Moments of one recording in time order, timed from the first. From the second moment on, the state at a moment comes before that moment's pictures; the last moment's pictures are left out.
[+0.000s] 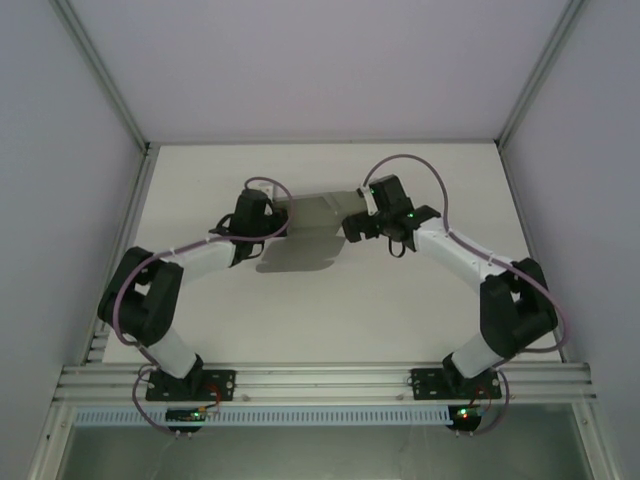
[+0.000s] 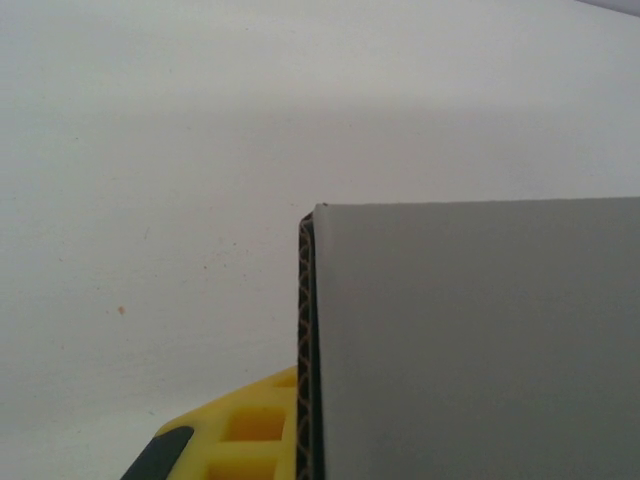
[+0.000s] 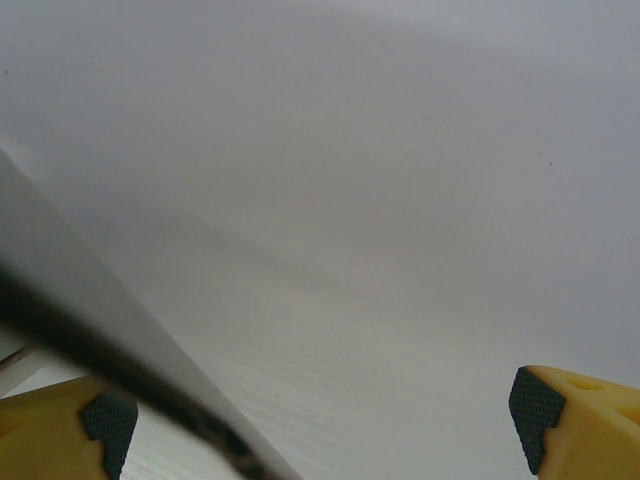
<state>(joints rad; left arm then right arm) -0.48 1.63 0.88 0.15 0.03 -0.45 0.50 1.56 1.11 -0.40 0.04 0.07</state>
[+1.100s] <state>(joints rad) -0.51 1.67 0.90 0.12 0.04 -0.45 0.61 1.53 1.08 -0.33 0.26 0.01</state>
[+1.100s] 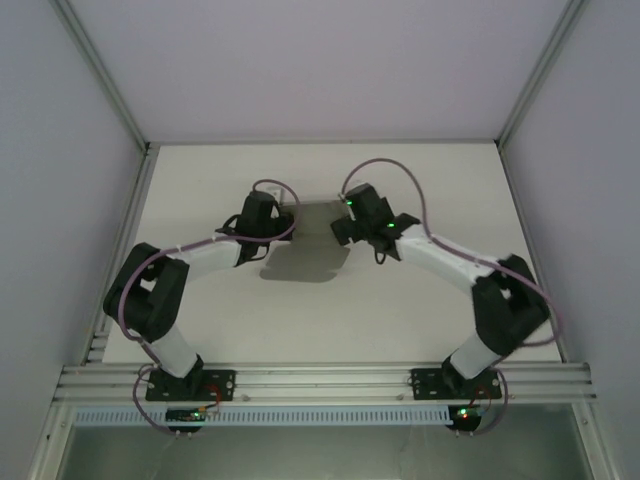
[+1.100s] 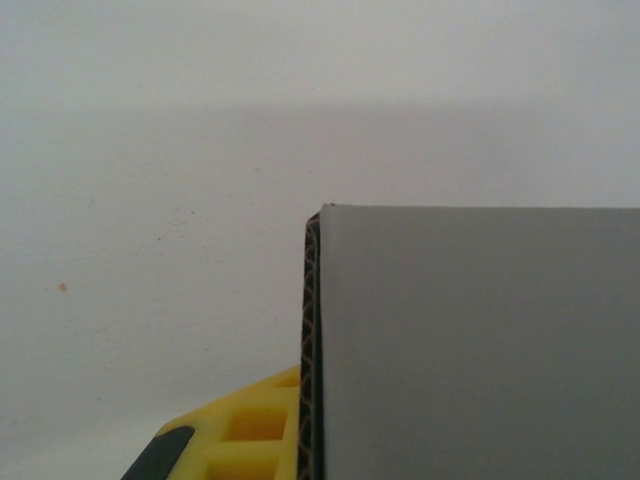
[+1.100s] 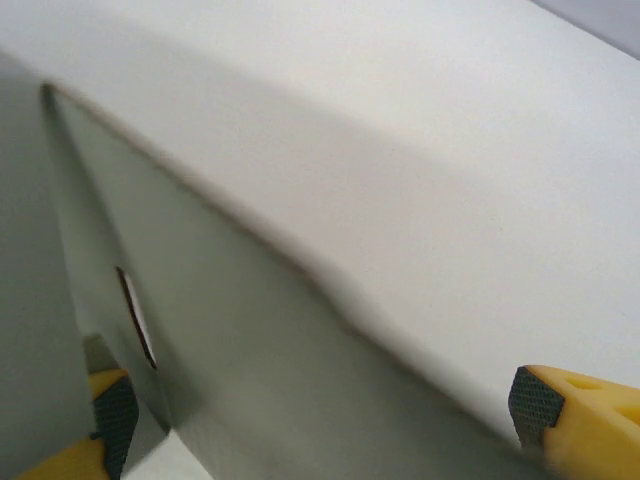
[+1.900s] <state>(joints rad) -0.51 1.66 0.90 0.13 0.08 -0.45 0.41 1.40 0.99 -0.33 -0.29 0.09</state>
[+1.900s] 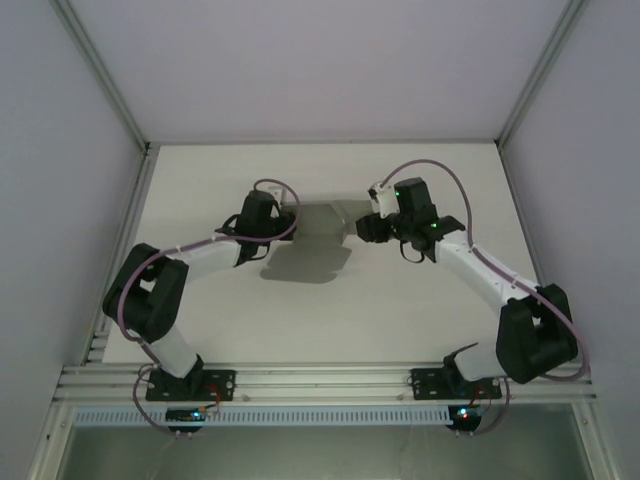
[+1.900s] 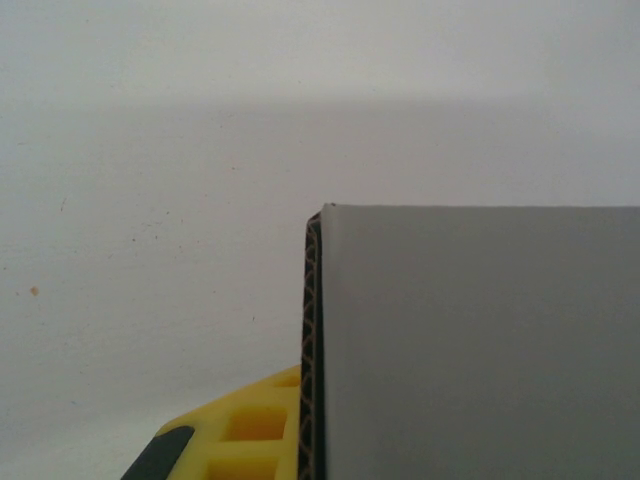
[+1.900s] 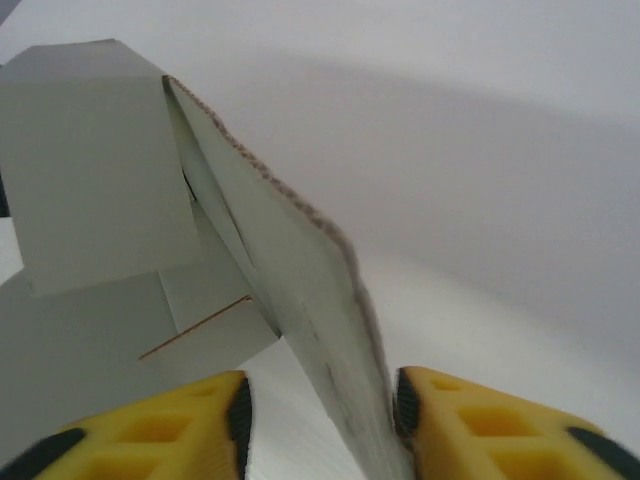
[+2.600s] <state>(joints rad) -0.51 1.66 0.91 0.11 0.02 -0.49 0.61 1.58 1.25 -0.49 0.11 0.11</state>
